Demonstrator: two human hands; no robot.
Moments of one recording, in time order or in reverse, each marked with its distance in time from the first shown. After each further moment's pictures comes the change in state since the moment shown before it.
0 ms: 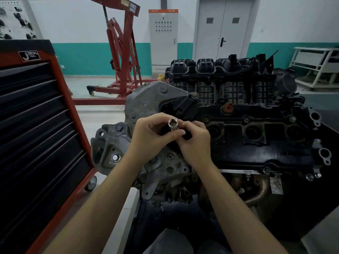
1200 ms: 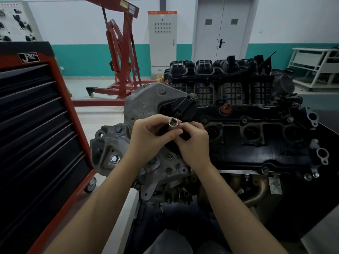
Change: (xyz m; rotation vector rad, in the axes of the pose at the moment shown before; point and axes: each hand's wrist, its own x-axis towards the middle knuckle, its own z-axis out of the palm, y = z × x) left_hand -0.001 0.002 0.001 -0.001 0.046 -0.004; right_hand -0.001 0.000 0.000 0.001 -0.001 0.040
